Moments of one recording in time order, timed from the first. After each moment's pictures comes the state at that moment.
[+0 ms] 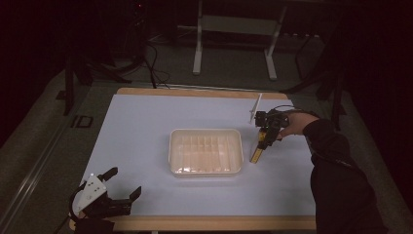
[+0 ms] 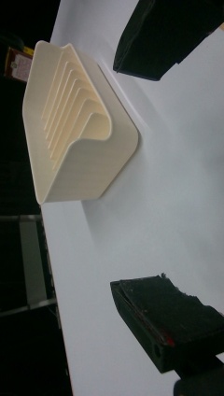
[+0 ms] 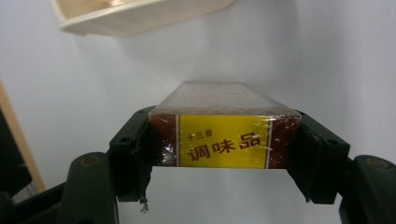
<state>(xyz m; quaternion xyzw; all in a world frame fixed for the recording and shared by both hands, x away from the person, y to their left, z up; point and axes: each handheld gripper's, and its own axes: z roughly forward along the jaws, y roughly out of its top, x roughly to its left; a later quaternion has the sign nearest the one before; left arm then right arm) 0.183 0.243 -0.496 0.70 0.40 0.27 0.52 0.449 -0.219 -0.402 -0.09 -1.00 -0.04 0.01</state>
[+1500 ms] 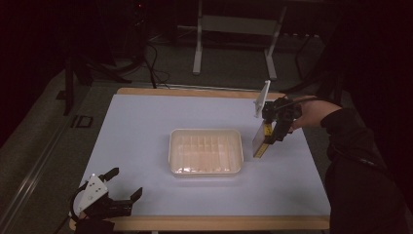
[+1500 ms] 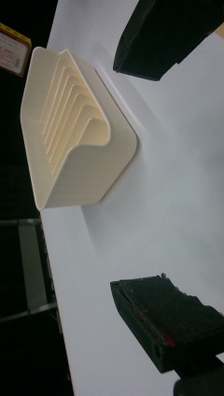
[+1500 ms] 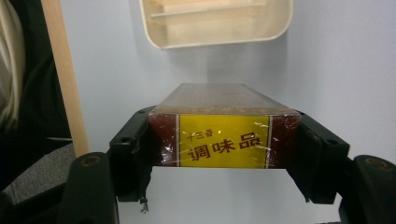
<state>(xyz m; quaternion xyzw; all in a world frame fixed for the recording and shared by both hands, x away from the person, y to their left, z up) 0.182 0.241 -0.495 0.71 0.39 0.27 0.52 0.405 -0.208 -0.312 -0.02 -1.00 -0.05 -0.02</state>
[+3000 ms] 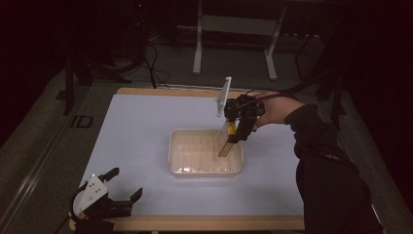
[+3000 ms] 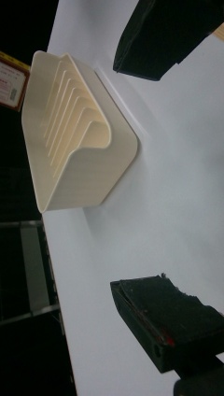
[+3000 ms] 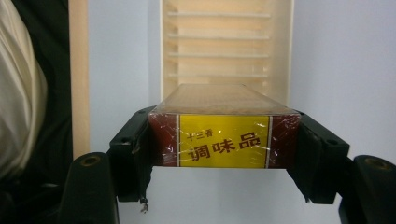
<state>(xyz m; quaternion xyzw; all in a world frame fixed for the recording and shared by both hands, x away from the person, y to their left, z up) 0.181 0.241 -0.494 0.71 0.38 0.27 0.52 0.388 -0.112 -0.300 0.04 -0.99 -0.10 -0.02</state>
